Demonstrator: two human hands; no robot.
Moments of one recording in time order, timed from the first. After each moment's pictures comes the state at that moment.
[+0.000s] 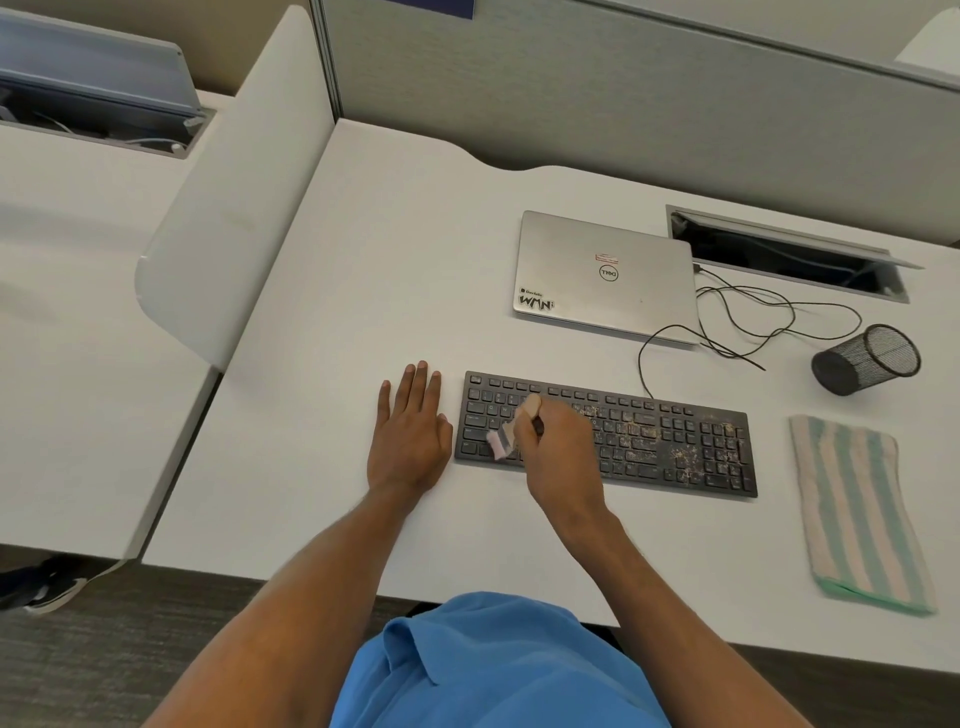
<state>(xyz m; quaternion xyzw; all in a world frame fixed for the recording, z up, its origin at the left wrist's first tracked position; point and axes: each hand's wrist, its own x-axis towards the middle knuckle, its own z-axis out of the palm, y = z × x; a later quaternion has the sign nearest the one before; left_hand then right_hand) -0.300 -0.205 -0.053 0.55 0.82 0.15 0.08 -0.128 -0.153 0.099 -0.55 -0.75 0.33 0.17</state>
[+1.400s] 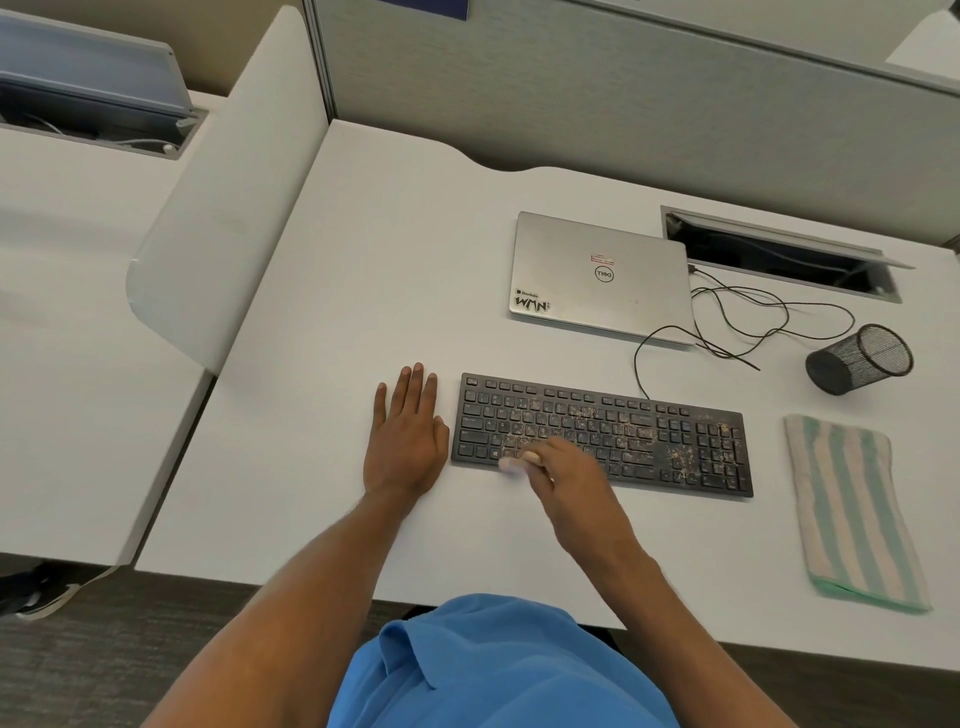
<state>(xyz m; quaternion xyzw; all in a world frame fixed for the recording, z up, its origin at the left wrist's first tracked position) -0.300 -0.204 -0.056 0.55 0.82 0.14 0.07 -0.084 -0.164 0.090 -0.45 -0.82 0.34 0.09</state>
